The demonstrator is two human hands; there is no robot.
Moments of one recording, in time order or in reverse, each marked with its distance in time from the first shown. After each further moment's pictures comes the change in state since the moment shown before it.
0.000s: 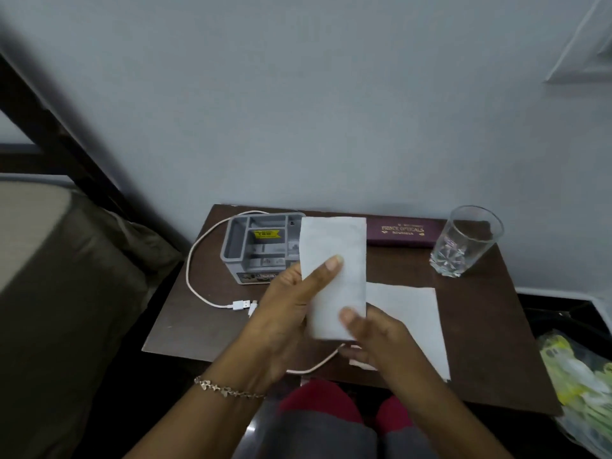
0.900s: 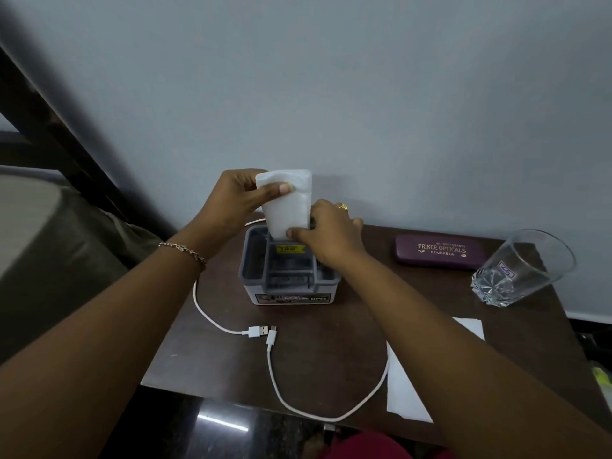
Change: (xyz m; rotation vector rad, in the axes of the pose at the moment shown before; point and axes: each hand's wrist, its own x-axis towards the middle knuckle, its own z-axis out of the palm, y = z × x) left_hand 0.128 0.107 -0.127 0.614 0.100 0.540; right_hand 0.200 -0.066 0.067 -0.949 0.236 -0.385
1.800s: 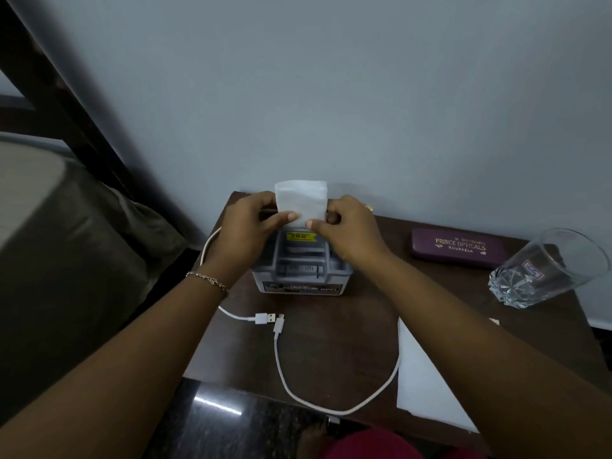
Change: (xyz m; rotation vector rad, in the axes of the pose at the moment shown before) left_hand -0.031 -0.059 0.005 0.387 0.147 0.004; right_hand -0.002 0.021 0.014 0.169 0.037 -0.039
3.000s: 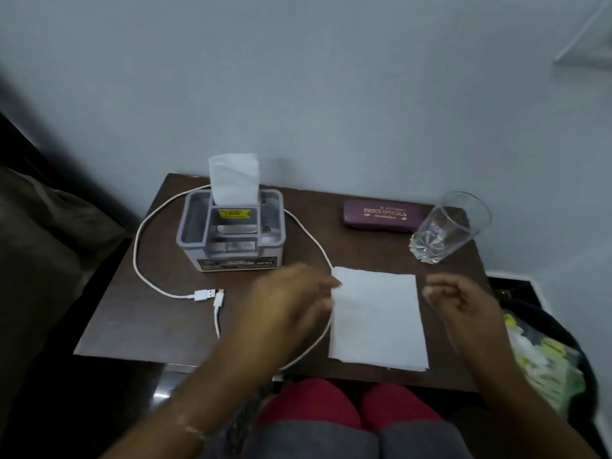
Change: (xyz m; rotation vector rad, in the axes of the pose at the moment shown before) left_hand -0.142 0.095 0.062 0.098 -0.298 0.321; right_hand -0.204 0.106 -0.127 0.188 0.397 0.387
